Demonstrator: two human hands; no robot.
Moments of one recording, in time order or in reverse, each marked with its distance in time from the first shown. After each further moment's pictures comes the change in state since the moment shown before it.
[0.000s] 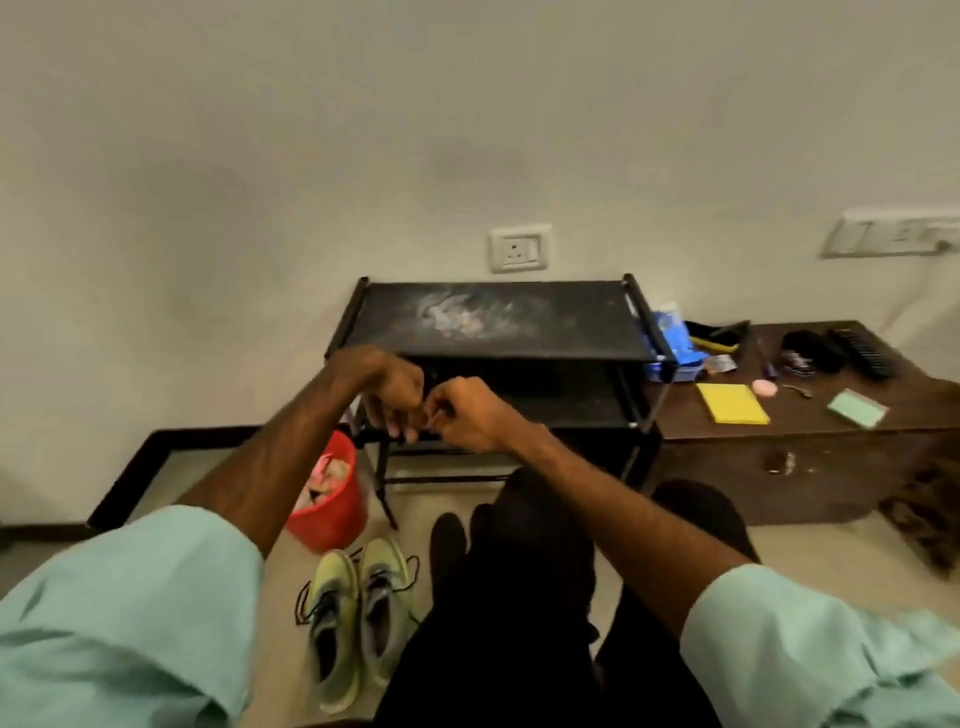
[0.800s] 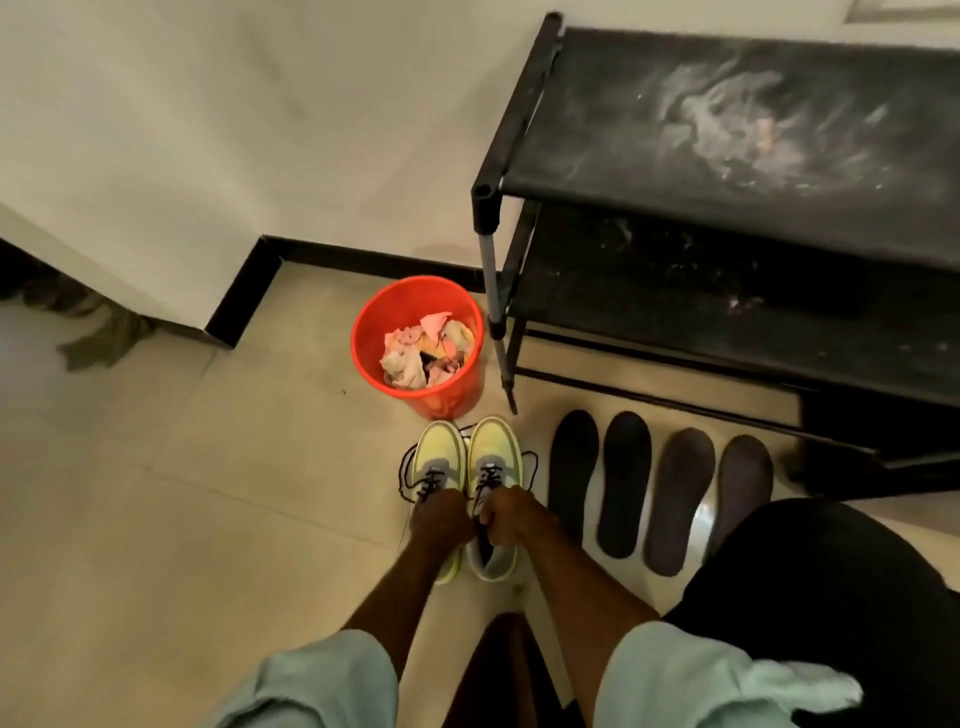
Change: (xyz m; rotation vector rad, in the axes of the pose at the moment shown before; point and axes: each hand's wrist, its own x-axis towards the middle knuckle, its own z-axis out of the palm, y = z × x) left_hand 0.203 -0.173 0.335 -0.506 0.063 -0.461; right_hand 0.075 0.106 0.393 -0.007 -0.786 0.498
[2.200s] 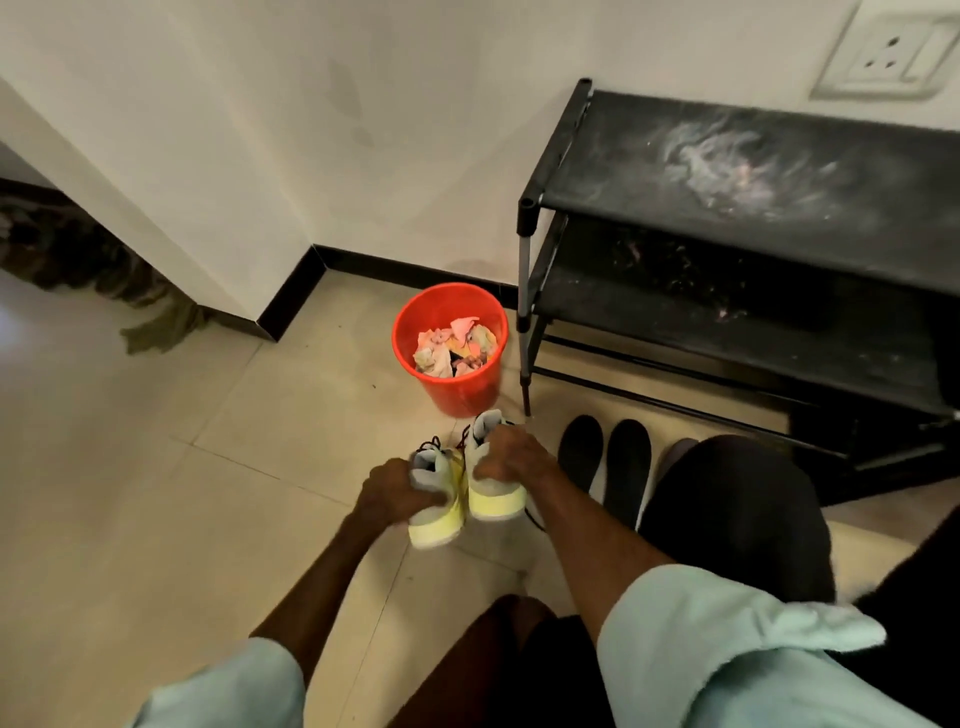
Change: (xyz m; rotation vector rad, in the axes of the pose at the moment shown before) left_hand -0.082 -0.084 -0.048 -0.275 0.241 0.030; right_hand -0.089 -0.062 -0.053 -0.017 0.279 -0.171
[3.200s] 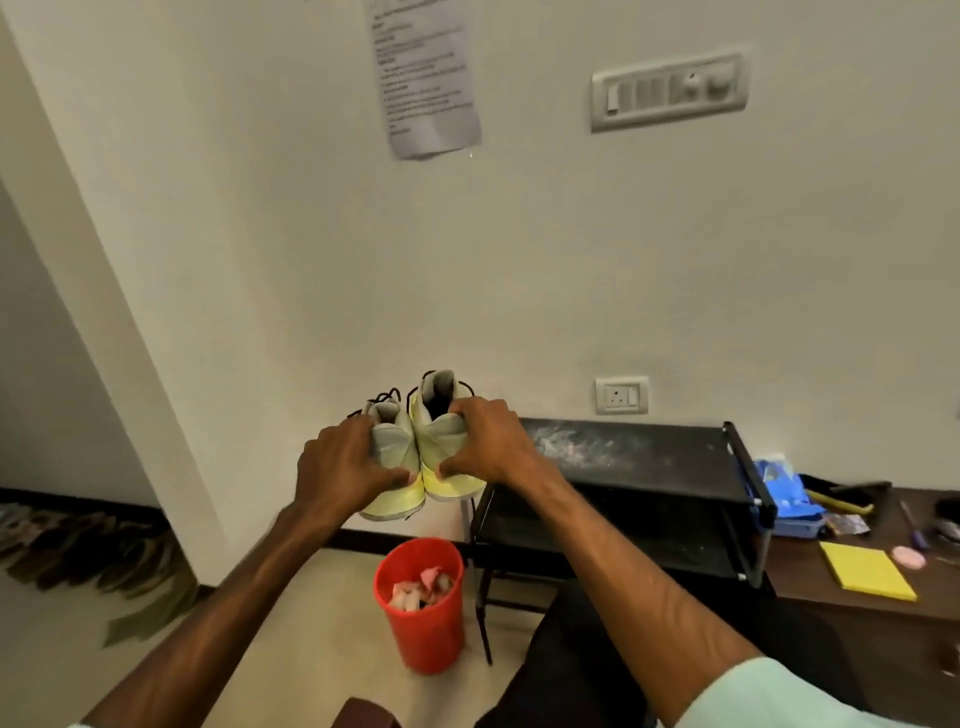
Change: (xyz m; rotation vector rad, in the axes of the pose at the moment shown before) left_hand -0.357 0.181 -0.236 0.105 0.951 0.558; right_hand -0.355 -0.118 -0.251 -0.060 0.809 -0.552
